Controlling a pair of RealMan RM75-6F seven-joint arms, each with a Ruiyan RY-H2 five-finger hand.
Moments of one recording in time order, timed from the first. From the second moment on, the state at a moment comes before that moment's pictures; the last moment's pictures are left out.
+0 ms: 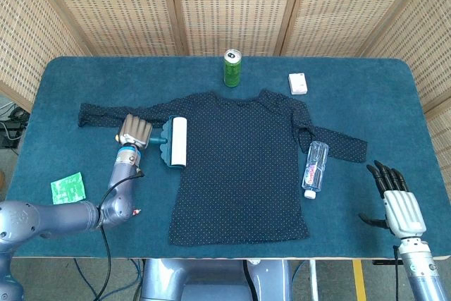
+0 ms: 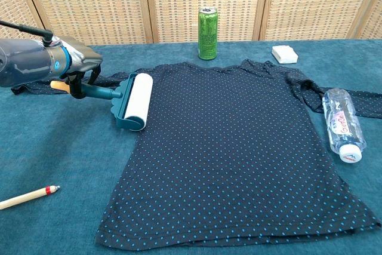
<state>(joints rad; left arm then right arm) -1.20 -1.58 -0.03 -1.30 0.12 0.98 1.26 0.15 -1.24 0.06 -1.47 -1.47 1.36 0.14</state>
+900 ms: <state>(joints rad) -1.39 -1.81 -0.21 -1.21 0.00 1.03 1.44 0.15 -1.24 0.07 -1.44 -1.44 1.34 0.17</state>
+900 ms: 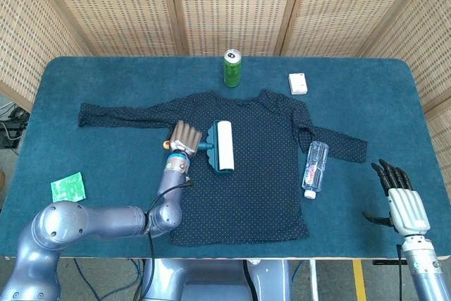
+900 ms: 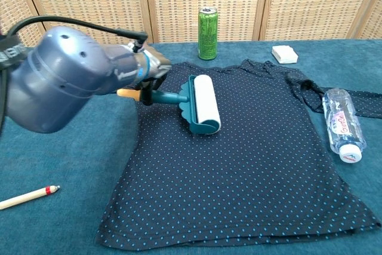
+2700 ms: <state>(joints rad) -1.00 -1.40 -0.03 -1.53 0.36 1.01 0.98 0.13 -1.25 0.04 -1.50 -1.52 1.41 0.06</state>
